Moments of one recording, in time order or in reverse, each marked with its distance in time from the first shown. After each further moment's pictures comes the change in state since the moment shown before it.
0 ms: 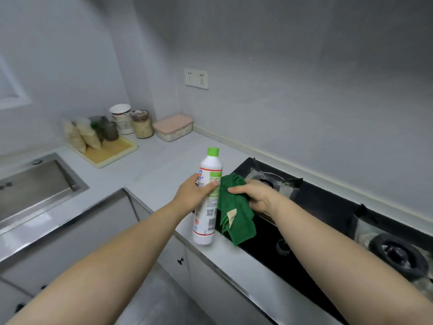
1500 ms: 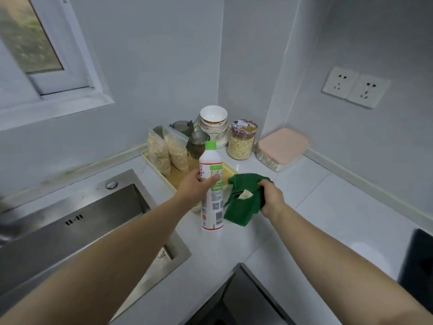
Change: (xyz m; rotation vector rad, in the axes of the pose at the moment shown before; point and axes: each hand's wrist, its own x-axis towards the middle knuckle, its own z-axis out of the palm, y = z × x) left_hand 0.311 -0.235 -0.414 -0.232 0.143 -0.263; right_hand 0.446 -0.070 0.368 0.182 0.415 0.063
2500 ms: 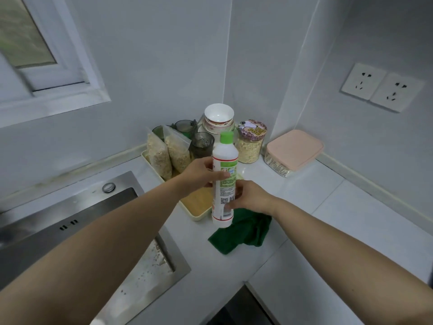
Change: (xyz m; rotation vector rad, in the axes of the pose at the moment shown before) left_hand 0.051 0.042 -0.013 -0.019 -0.269 0.045; right_hand 0.016 -0.023 0.047 -1.144 -0.644 -0.466
